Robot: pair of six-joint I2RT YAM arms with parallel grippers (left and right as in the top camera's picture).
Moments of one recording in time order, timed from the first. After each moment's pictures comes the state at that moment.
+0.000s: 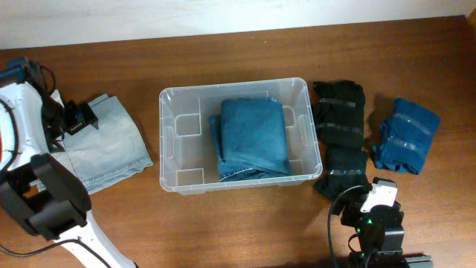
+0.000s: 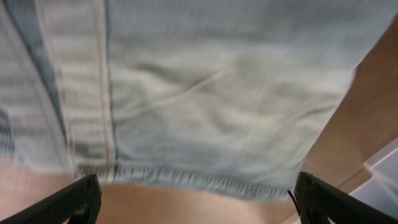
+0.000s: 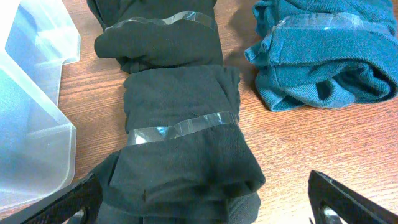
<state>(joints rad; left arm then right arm) 0.38 2.18 2.01 -1.43 0.05 -0.18 -0.04 0.01 0.17 -0.75 0.15 0.18</state>
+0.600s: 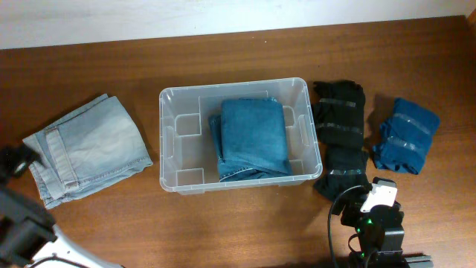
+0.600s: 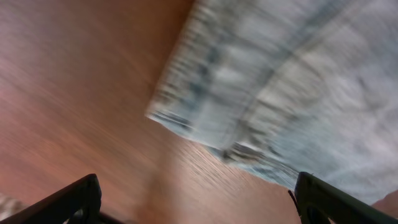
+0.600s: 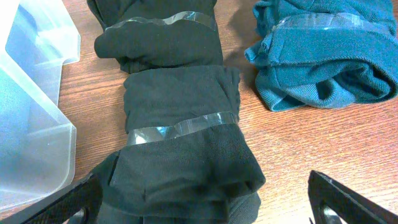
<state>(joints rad) 0.76 2.18 1.97 -1.51 0.04 -0.19 -0.04 0.01 0.17 -0.75 0.15 0.18</state>
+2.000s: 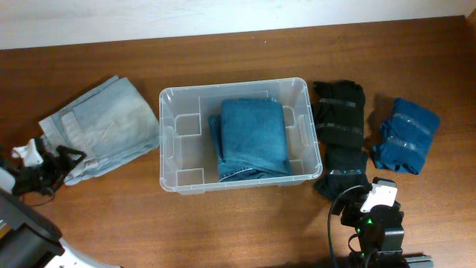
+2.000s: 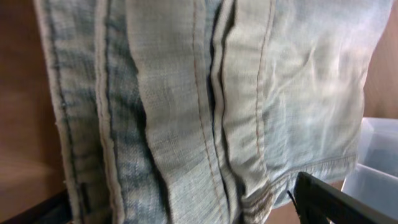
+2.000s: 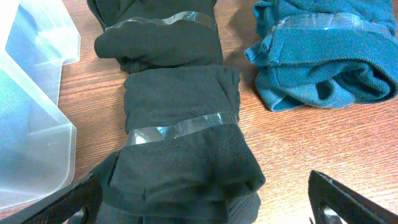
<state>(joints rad) 0.78 2.03 1.29 -0.74 0.63 0.18 -0.04 0.01 0.17 -0.75 0.16 0.18</state>
